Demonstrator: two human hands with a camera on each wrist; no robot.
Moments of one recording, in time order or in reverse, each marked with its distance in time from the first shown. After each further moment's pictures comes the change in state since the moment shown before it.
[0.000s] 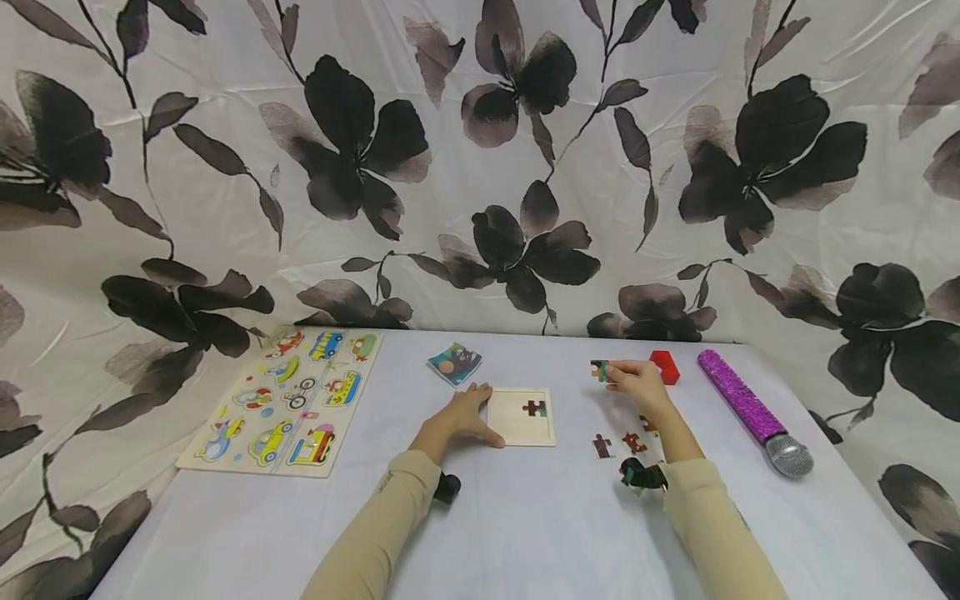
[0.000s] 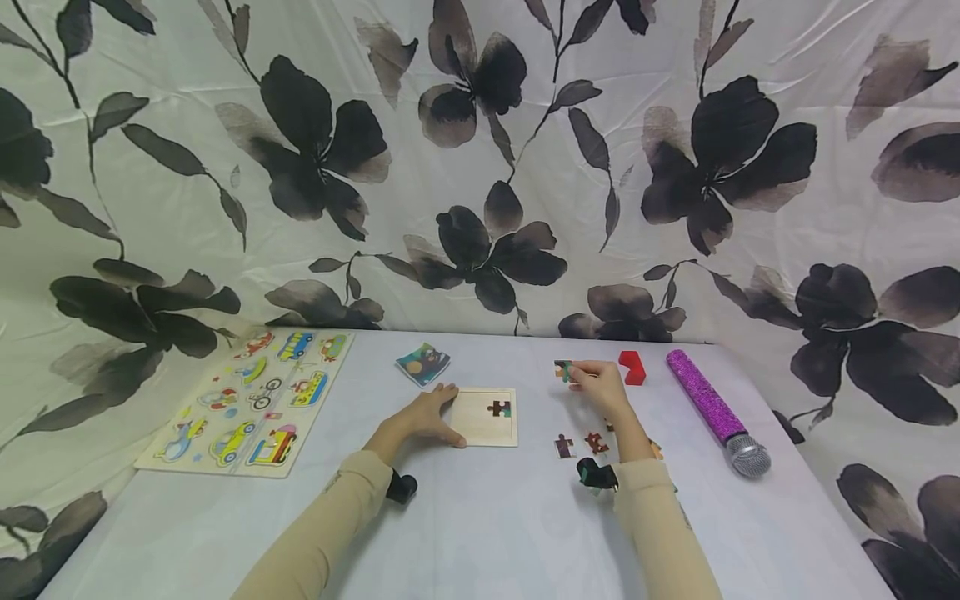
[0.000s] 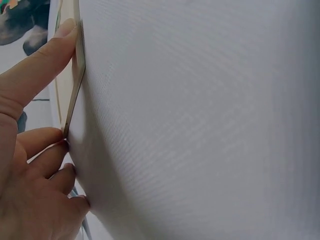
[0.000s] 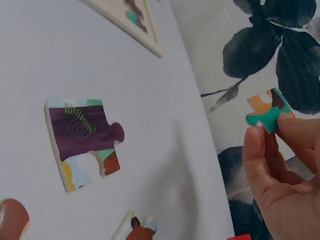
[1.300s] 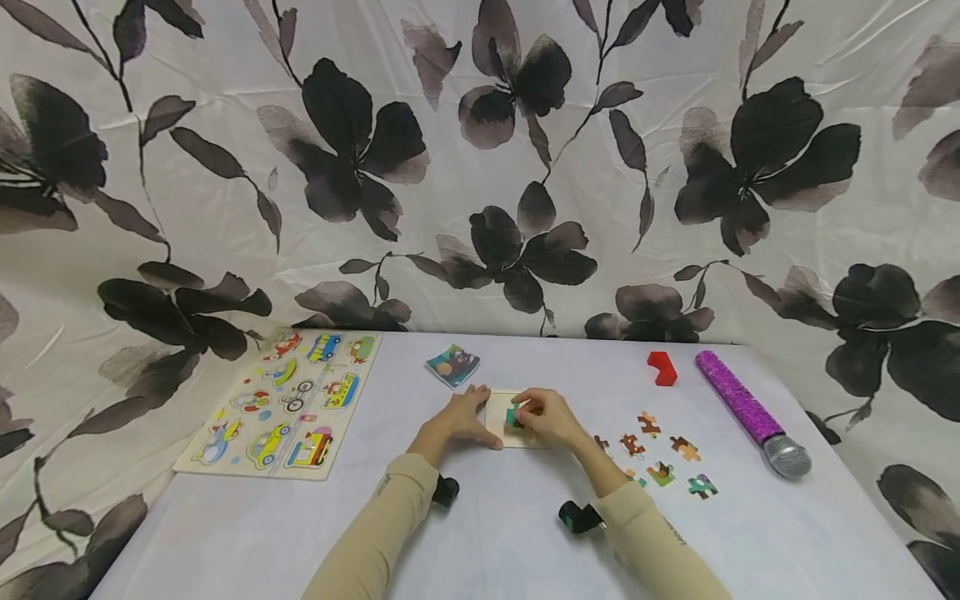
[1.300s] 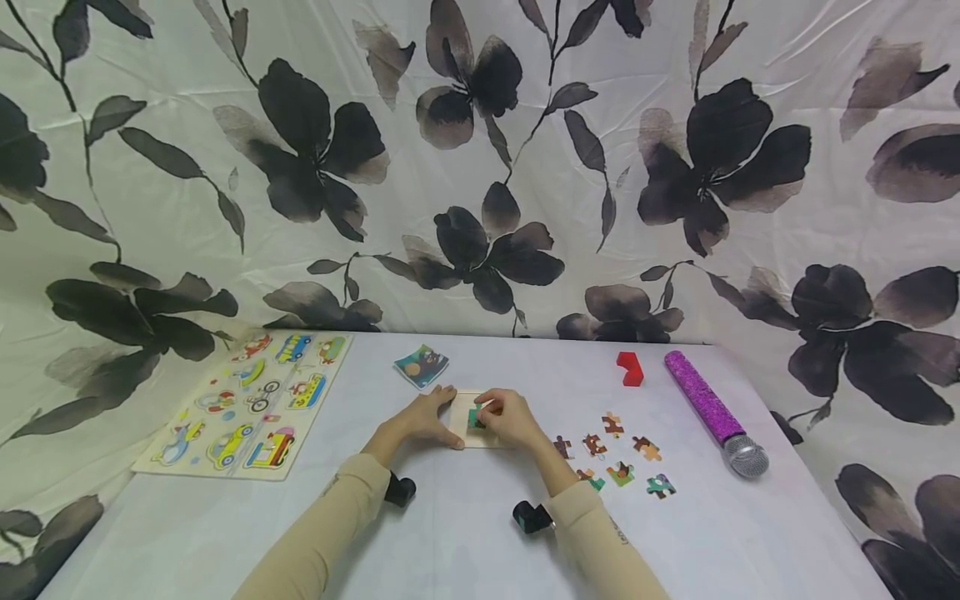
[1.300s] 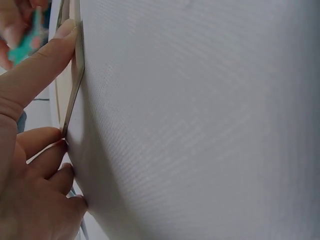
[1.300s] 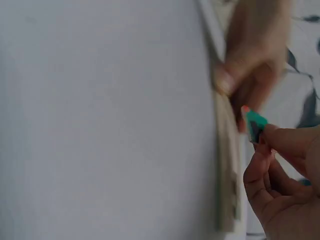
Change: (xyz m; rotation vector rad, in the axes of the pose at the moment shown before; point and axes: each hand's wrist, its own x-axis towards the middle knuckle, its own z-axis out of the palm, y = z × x) left_hand -0.001 -0.001 0.000 -0.038 0.006 0.033; right_hand -0.021 -0.009 0.118 -0.249 -0.286 -0.319
